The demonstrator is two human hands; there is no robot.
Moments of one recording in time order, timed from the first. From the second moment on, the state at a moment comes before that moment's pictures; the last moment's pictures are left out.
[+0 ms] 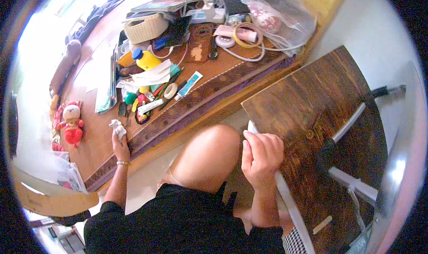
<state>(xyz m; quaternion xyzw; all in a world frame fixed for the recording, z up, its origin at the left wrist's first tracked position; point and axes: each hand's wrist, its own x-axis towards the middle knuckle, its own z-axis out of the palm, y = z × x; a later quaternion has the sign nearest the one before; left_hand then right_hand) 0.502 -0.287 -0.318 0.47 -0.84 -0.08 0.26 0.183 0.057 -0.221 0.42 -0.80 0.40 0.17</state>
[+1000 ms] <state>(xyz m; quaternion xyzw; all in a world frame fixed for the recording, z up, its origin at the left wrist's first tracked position) 0.267 0.081 -0.216 -0.28 -0.49 -0.81 -0.15 0.309 0.227 -0.226 0.08 -0.83 0.49 0.24</state>
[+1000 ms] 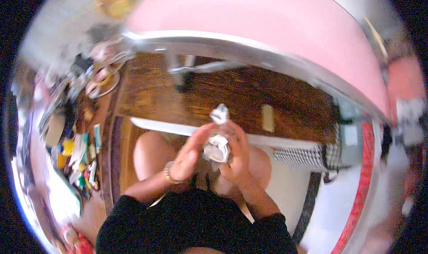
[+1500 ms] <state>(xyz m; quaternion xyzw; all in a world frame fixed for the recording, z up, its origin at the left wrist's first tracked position) 0.156 -0.109 -0.290 0.04 -0.63 -0.77 0.08 0.417 0.464 -0.263 -0.23 -0.32 0.79 0.47</state>
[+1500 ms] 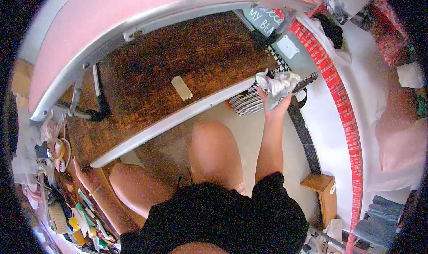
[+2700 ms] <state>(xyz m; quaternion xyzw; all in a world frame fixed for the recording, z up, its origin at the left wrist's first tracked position) 0.178 -0.008 -0.281 0.20 -0.43 -0.87 0.13 0.379 0.488 -0.318 -0.32 -0.28 0.79 0.45</state>
